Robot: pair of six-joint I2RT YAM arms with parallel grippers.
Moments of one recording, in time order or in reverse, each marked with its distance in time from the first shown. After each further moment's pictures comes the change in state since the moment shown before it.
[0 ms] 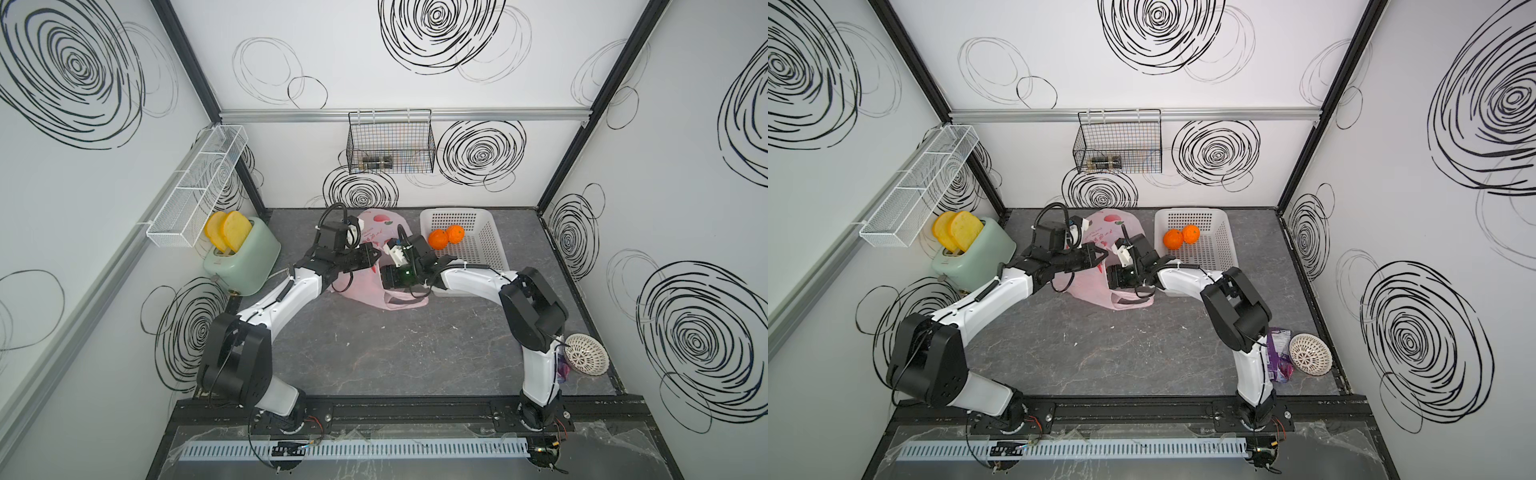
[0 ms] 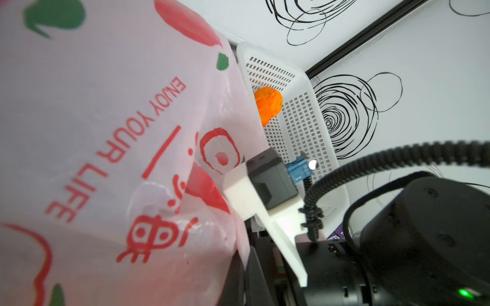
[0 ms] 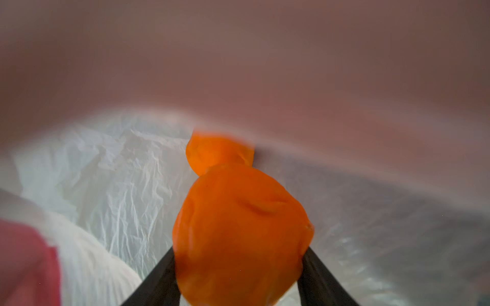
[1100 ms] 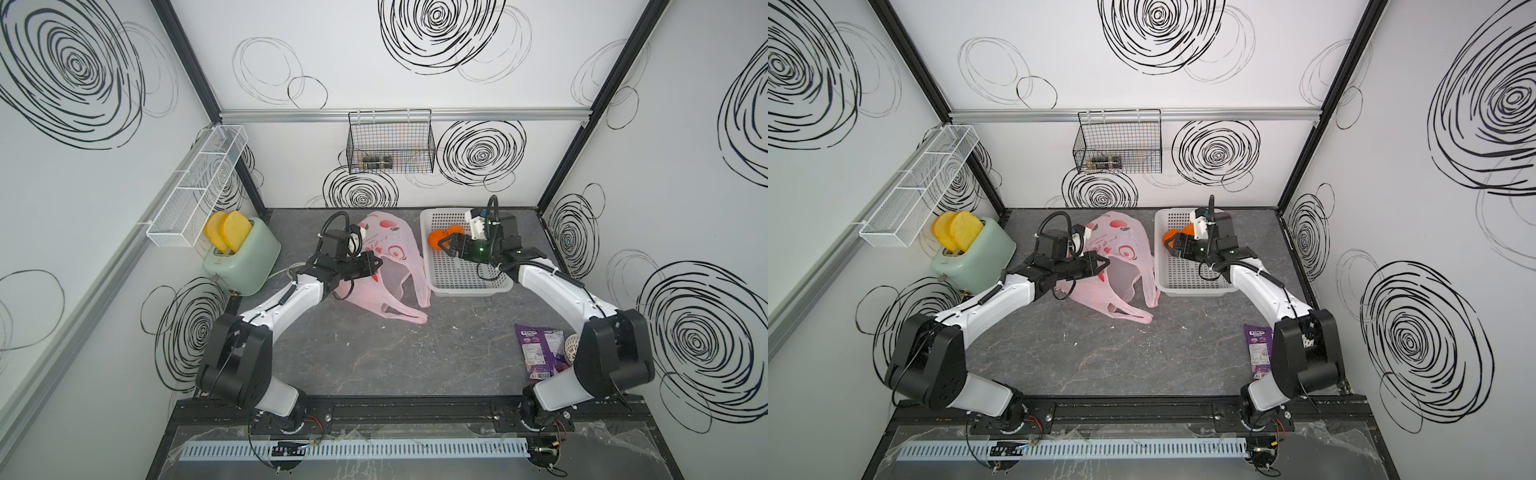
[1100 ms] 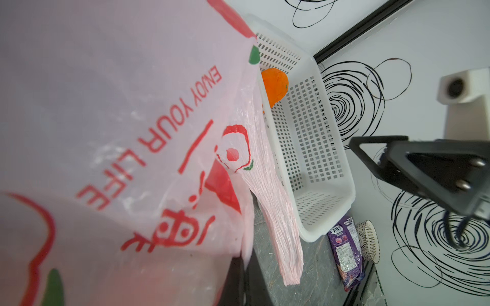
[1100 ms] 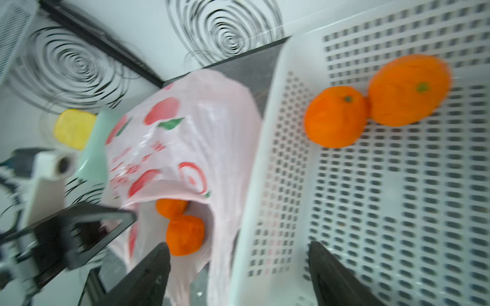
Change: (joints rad) left arm -0.016 -0.012 -0.074 0.044 0.003 -0.011; right arm -0.497 -0.411 -0.199 -0.108 0.060 -0.089
